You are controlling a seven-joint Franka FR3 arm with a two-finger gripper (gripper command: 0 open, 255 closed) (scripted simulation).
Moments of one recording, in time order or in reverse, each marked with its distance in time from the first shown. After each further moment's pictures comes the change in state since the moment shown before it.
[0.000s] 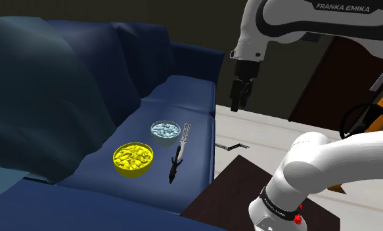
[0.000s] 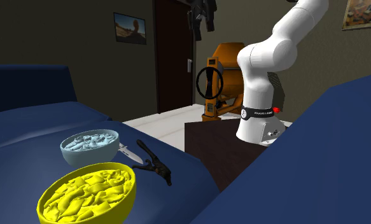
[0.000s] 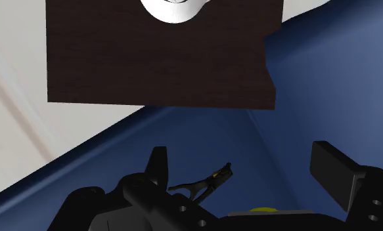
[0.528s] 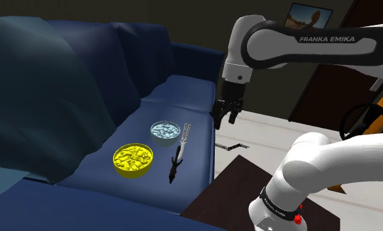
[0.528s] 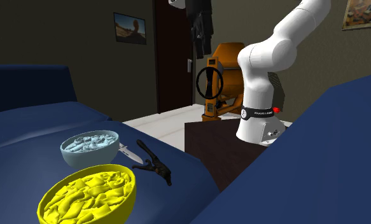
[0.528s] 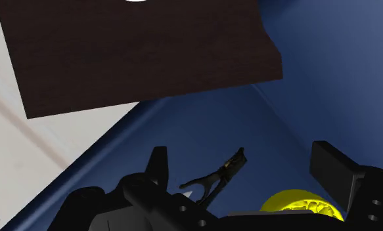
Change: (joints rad) arm -0.026 -0.031 0.154 -0.184 0.090 0.234 0.237
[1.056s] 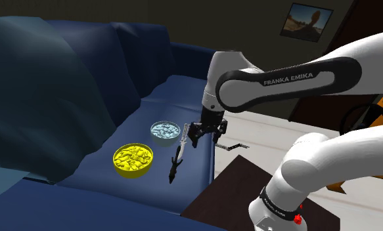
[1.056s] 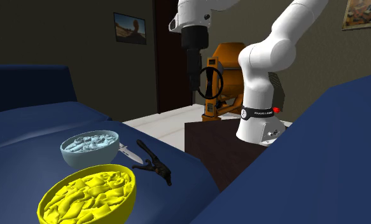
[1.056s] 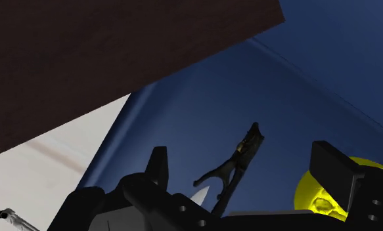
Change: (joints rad) arm -0.038 0.129 0.243 -0.147 0.110 0.375 0.325
